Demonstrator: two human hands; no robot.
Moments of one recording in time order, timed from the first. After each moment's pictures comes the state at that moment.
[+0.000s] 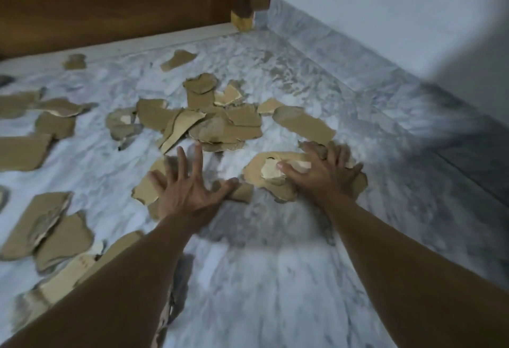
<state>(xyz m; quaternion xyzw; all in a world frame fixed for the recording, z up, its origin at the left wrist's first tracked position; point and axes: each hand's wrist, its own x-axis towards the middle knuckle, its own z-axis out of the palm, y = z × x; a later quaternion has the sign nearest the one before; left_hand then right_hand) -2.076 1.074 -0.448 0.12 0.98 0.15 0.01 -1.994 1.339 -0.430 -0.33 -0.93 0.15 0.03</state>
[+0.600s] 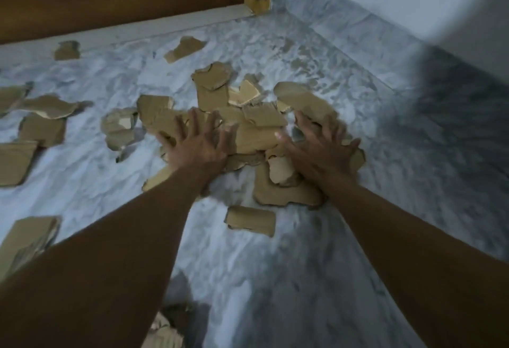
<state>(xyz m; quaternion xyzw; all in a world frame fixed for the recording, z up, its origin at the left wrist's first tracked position) -2.206 1.109 -0.437 0.12 0.98 0.15 0.04 -2.105 1.332 -0.440 -0.27 -0.95 0.16 0.02</state>
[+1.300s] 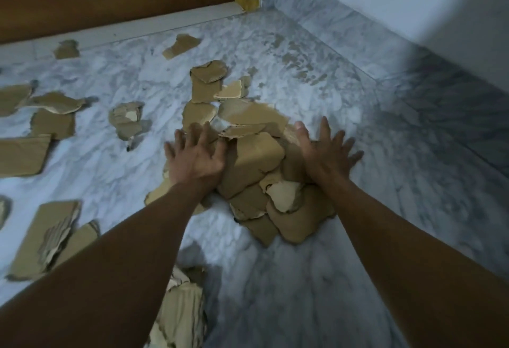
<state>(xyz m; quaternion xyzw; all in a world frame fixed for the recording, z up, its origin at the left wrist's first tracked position) -2.151 1.075 -0.428 0.15 0.97 0.18 0.05 -2.051 1.303 -0.420 -0.40 -0.88 0.26 0.03</state>
